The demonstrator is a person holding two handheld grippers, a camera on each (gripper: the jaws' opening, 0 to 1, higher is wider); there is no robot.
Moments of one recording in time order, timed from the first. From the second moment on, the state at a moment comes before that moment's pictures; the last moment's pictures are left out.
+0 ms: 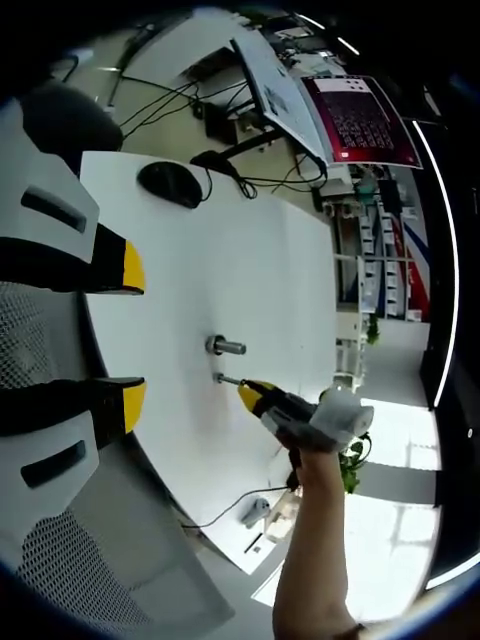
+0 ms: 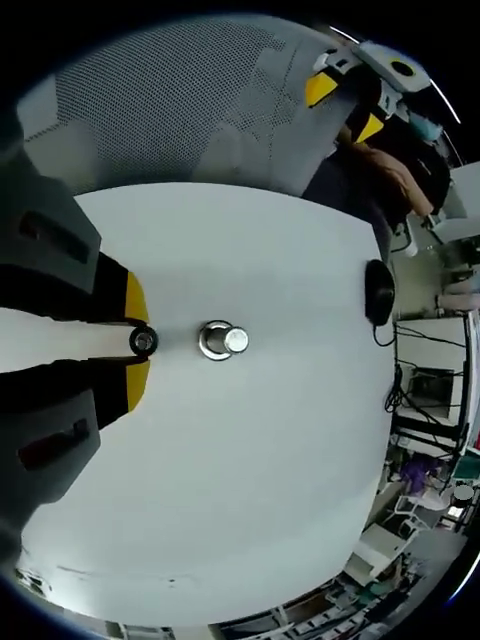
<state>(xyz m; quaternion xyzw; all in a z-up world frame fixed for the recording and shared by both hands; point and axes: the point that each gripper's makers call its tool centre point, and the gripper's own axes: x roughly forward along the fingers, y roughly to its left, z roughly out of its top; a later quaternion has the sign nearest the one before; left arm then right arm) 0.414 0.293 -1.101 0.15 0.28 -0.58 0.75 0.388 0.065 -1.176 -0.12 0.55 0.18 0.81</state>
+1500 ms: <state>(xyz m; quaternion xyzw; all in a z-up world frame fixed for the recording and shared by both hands) 0.412 0.293 -1.102 0.15 0.29 -0.59 0.74 0.361 0.073 -1.153 -0.04 0.50 0.10 0.86</state>
